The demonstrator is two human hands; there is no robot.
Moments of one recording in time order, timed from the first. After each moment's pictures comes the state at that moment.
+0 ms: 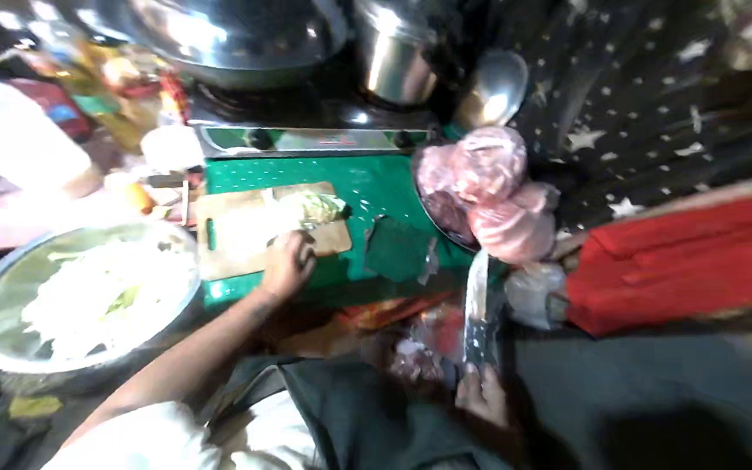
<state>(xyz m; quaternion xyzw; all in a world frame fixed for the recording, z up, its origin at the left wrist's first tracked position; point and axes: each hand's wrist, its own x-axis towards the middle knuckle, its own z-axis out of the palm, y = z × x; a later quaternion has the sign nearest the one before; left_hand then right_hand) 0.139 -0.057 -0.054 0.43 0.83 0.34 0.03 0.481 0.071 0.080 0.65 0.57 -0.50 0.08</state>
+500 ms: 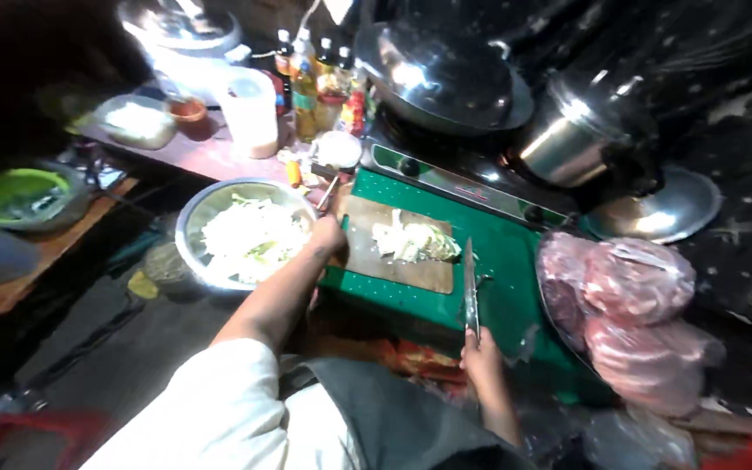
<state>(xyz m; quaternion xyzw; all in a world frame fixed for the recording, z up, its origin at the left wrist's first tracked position) 0.009 -0.168 -0.058 0.04 0.94 0.27 0.19 0.308 0.091 -0.075 0.40 0.83 -0.37 -0.01</state>
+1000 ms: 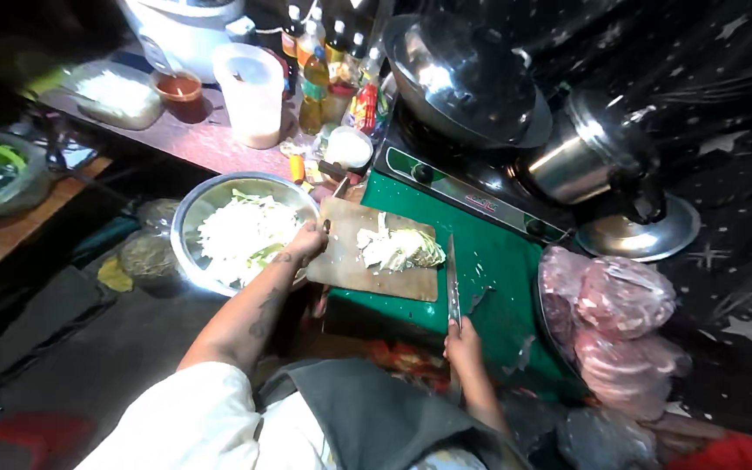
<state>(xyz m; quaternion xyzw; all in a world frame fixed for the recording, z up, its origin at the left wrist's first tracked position) -0.011 -0.243 -0.090 -0.03 0.70 0.67 0.25 0.247 0.050 -0.070 0.40 0.85 -0.35 0.03</state>
